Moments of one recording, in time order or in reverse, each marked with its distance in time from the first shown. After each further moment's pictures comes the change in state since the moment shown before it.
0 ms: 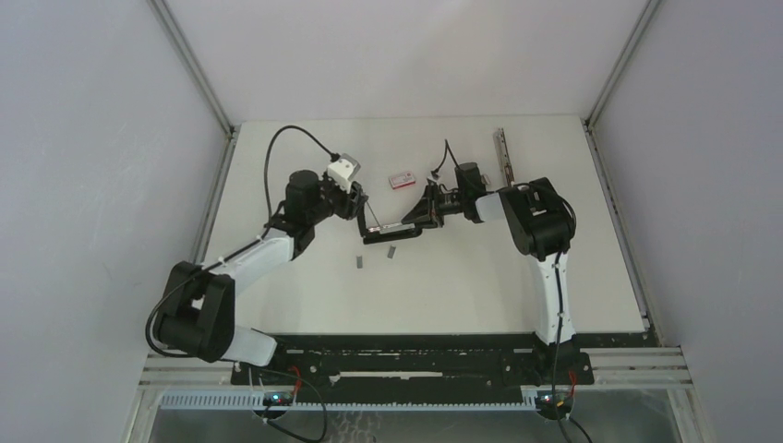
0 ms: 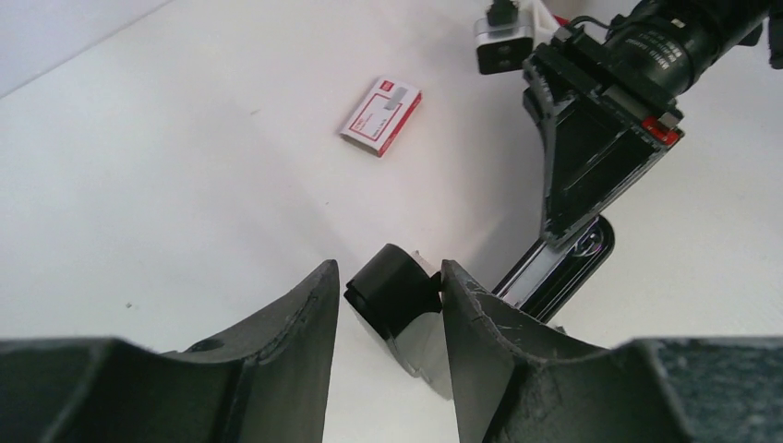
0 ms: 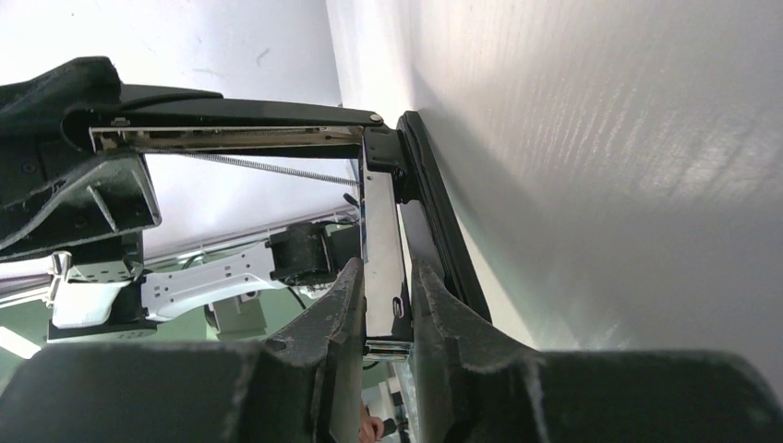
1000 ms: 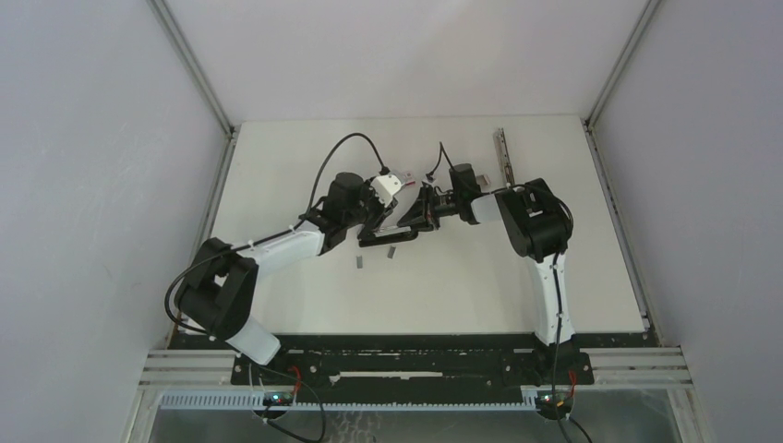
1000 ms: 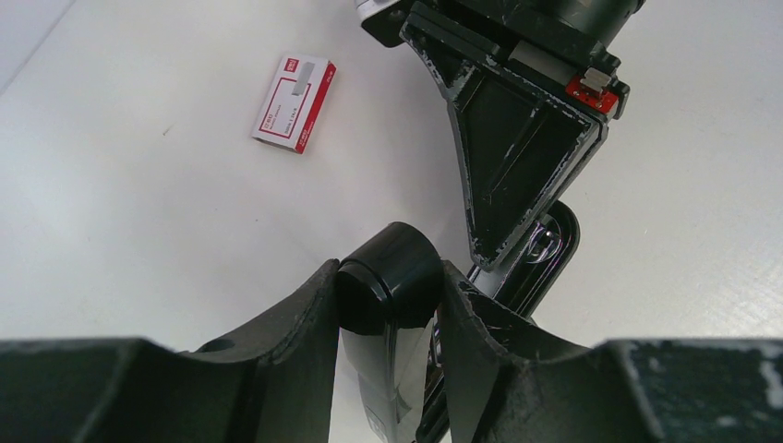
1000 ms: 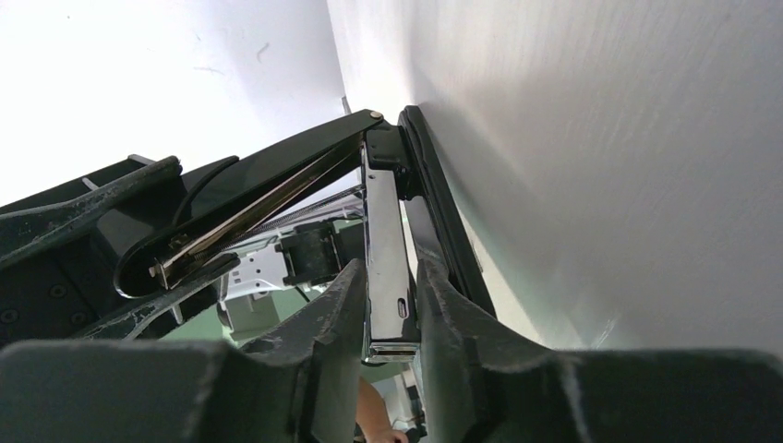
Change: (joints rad) left arm -0.203 0.135 0.117 -0.136 -0.139 0.182; right arm 0.045 -0.003 0.004 -0.006 0.006 0.046
